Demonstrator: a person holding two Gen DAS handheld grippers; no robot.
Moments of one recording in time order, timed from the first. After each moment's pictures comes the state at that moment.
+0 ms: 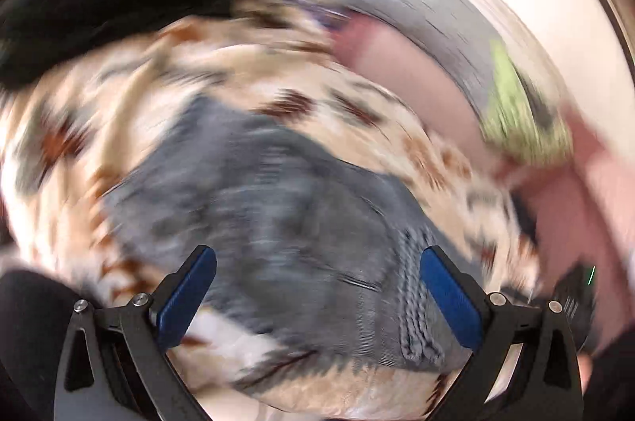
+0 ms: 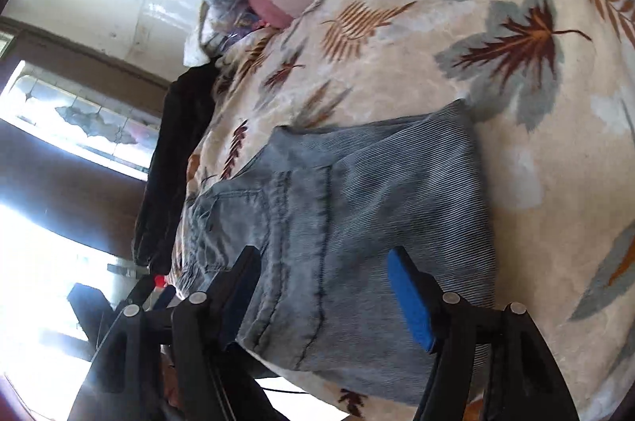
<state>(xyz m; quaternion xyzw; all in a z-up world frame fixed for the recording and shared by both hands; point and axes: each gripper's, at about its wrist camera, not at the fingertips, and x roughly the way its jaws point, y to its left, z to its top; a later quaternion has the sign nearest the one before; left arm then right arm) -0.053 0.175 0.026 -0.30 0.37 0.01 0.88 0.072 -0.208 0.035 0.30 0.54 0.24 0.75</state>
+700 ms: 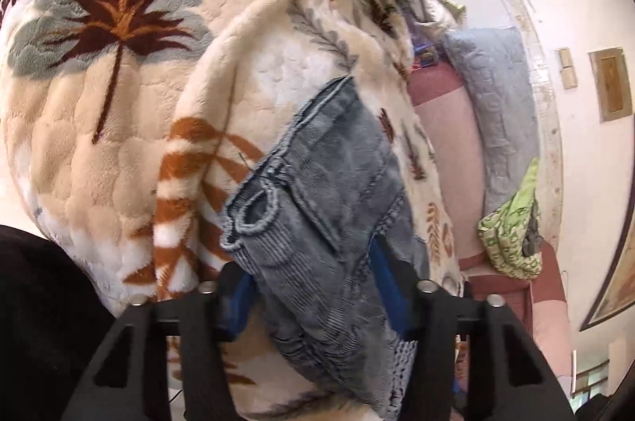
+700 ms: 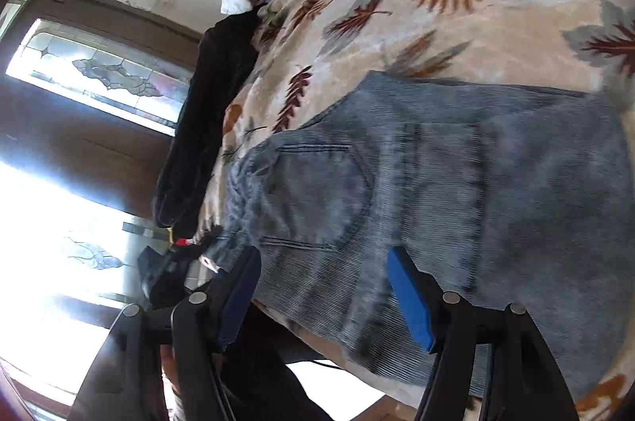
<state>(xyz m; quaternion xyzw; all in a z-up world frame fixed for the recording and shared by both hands) -0.032 0.275 -0.046 -0.51 0.38 0.03 0.77 0.095 -0.106 0.050 0.28 0.57 0.32 0.70</state>
